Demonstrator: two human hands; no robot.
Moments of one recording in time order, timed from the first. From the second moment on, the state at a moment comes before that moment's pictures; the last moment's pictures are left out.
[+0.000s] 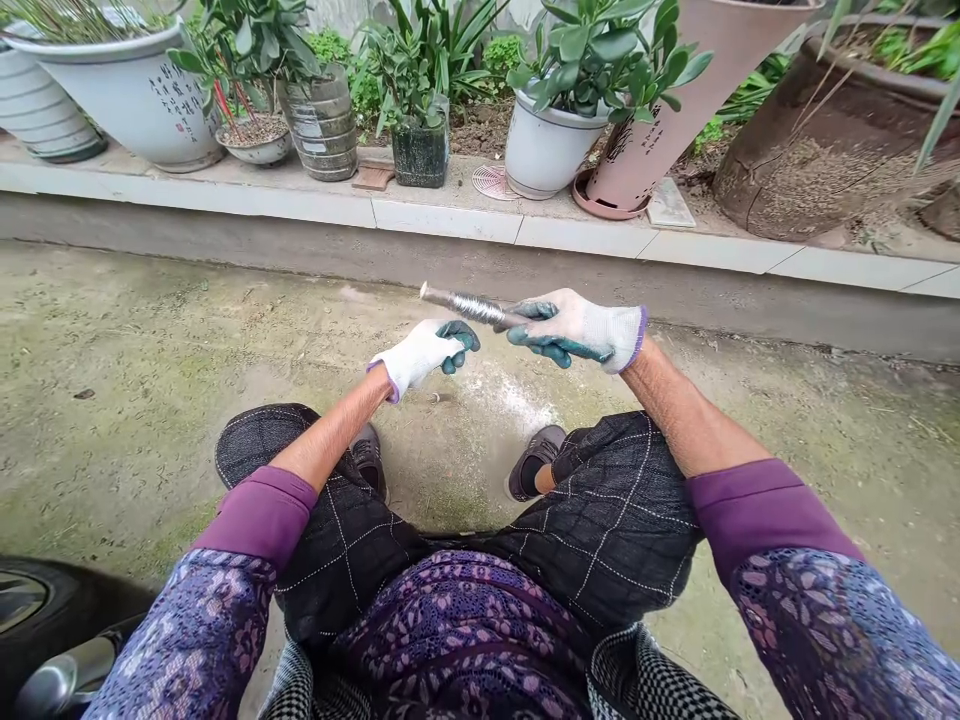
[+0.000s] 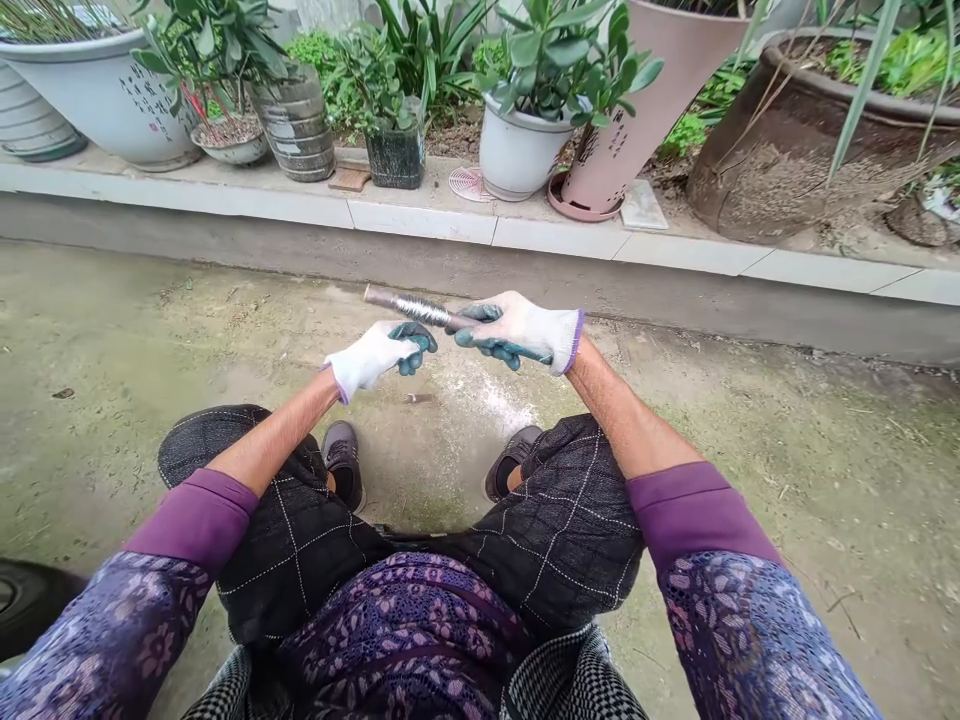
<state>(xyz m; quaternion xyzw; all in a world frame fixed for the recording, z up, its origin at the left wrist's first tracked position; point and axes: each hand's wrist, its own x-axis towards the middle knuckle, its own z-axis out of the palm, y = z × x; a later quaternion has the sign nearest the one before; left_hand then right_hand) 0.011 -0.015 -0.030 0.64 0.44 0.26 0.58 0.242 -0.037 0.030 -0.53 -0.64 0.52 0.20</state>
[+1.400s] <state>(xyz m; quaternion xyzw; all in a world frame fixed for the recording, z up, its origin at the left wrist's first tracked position) 0.010 -0.022 0.011 0.58 0.39 0.36 0.61 0.201 -0.045 -0.001 -0.52 -0.85 0.00 -0.10</state>
